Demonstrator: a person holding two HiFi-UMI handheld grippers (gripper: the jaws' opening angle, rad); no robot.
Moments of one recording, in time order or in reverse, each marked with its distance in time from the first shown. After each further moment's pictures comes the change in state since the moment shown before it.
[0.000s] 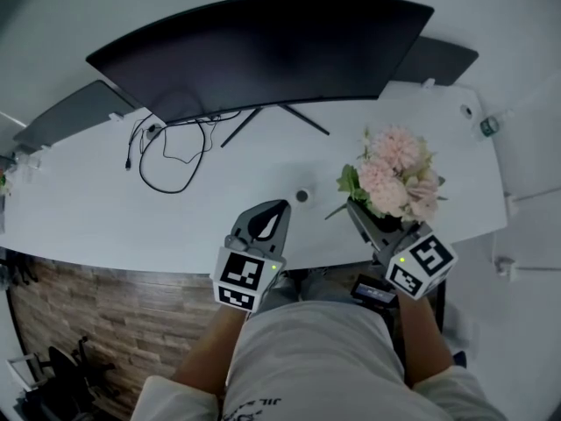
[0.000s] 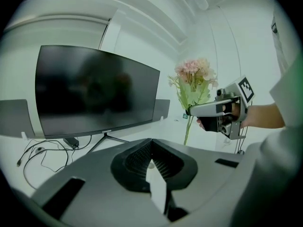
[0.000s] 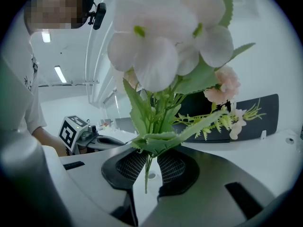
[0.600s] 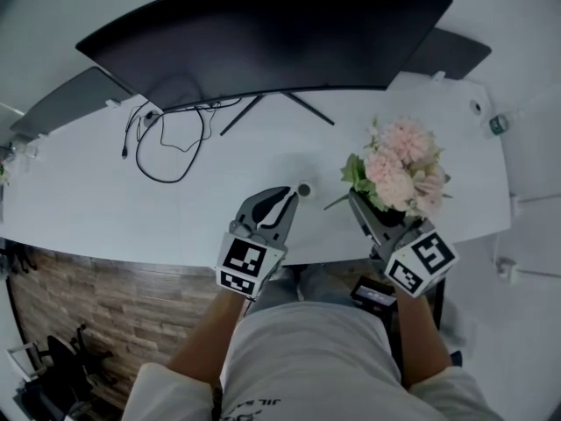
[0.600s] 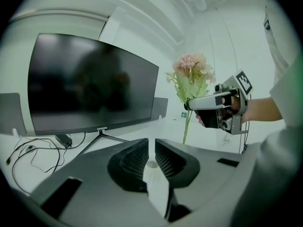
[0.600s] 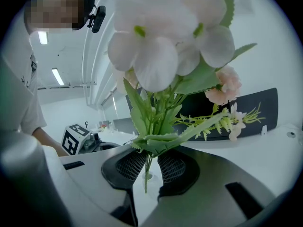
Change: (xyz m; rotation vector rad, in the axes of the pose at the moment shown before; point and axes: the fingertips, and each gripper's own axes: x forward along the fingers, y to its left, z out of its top) left arm 0.031 0.009 -0.021 0.007 -0.016 -0.043; right arm 0.016 -0.015 -0.009 0.033 -0.007 -0.012
